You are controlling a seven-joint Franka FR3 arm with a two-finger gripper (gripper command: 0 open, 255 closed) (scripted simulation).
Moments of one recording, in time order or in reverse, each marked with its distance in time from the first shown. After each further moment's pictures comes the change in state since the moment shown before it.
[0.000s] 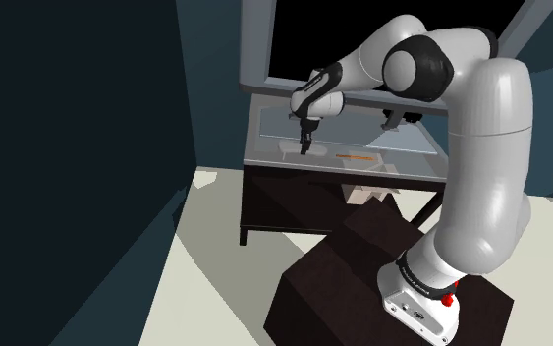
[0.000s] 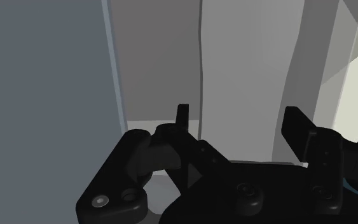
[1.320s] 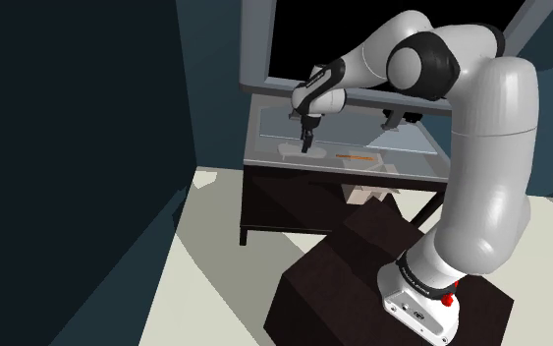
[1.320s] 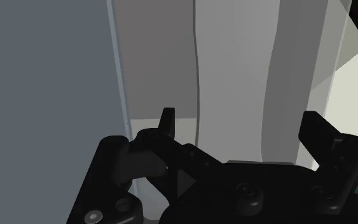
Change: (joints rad) arm 0.005 -0.028 -0.008 -0.008 -0.009 -0.021 0.007
